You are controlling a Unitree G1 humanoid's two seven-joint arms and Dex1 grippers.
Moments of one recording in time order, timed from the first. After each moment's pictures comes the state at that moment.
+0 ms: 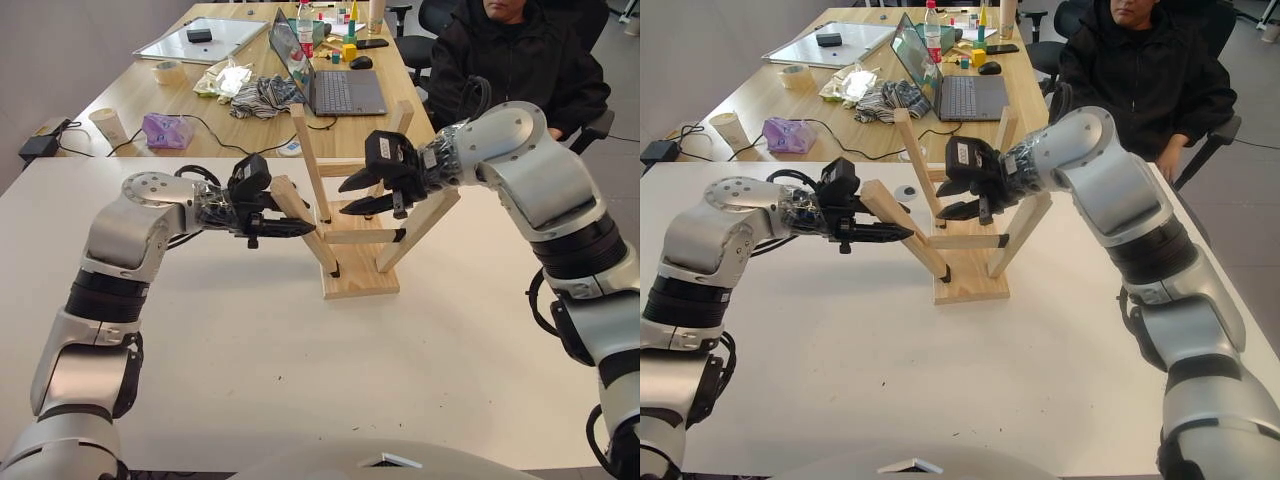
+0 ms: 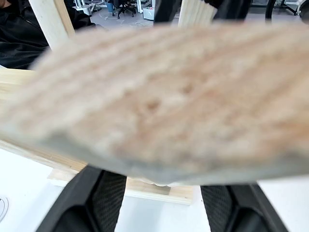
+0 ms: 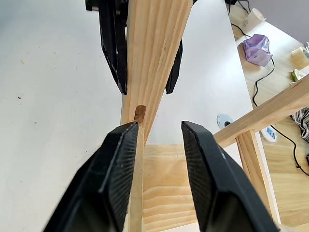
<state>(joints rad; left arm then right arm) -0.67 0.70 -0.18 0.03 -0.43 0.64 -1.18 -1.00 -0.64 0.45 -0.02 0.20 0.60 1.22</state>
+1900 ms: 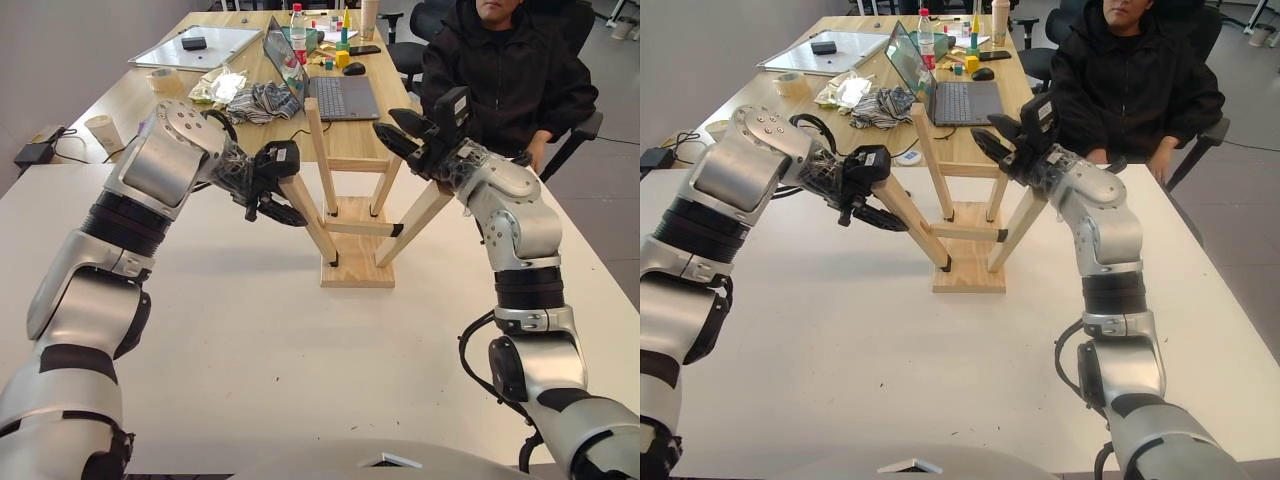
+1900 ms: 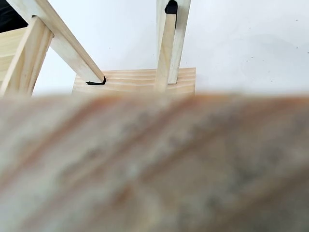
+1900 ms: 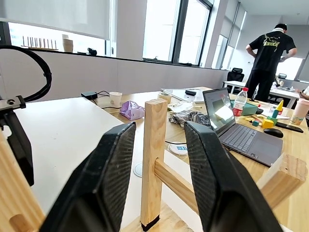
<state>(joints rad) -1.05 0.69 -0.51 0.35 -0.10 0.53 -1.44 -0.71 -0.29 -0.03 0.16 0.27 0.38 0.65</state>
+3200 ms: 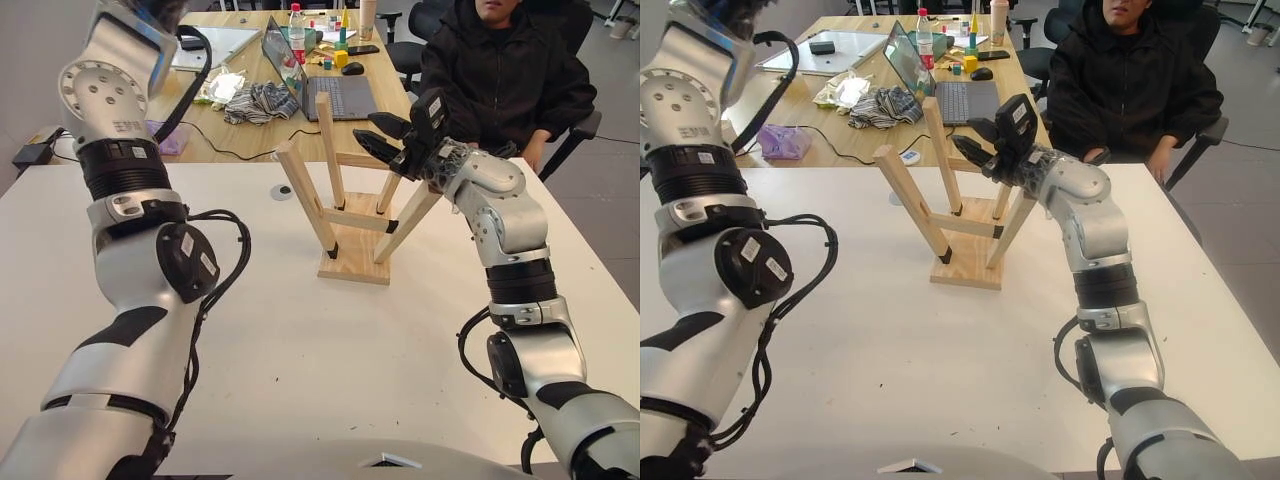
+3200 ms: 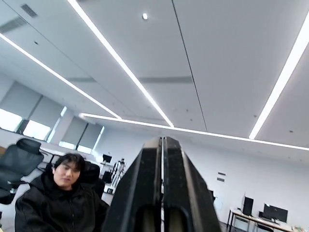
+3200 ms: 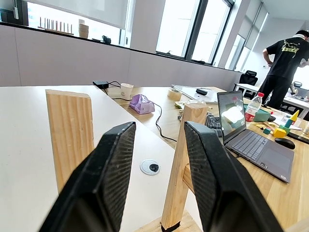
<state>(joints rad) -1.27 0.30 0.48 0.59 -0.78 0.62 -0.70 -0.74 -0.29 0.04 0.20 0.24 0.35 0.70</state>
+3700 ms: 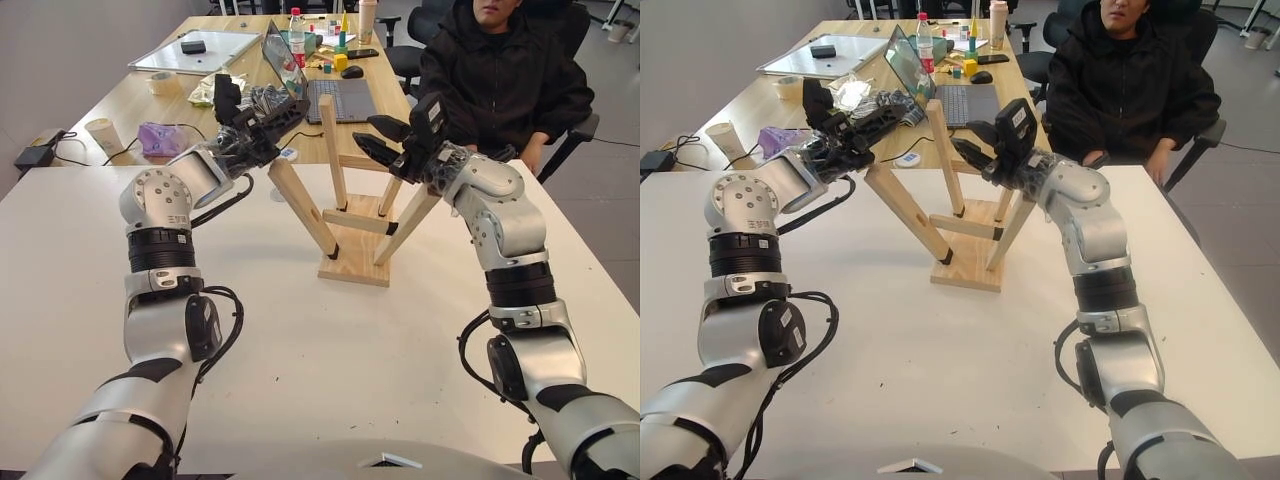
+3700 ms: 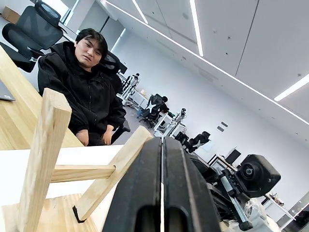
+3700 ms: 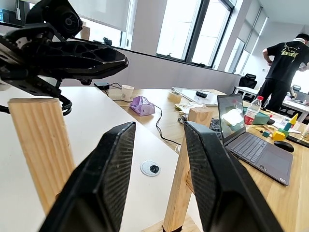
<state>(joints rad) -0.91 0.29 0.37 0.47 -0.83 0.91 -0.64 -0.73 -0.29 0.05 0.19 0.25 0.33 0.69</state>
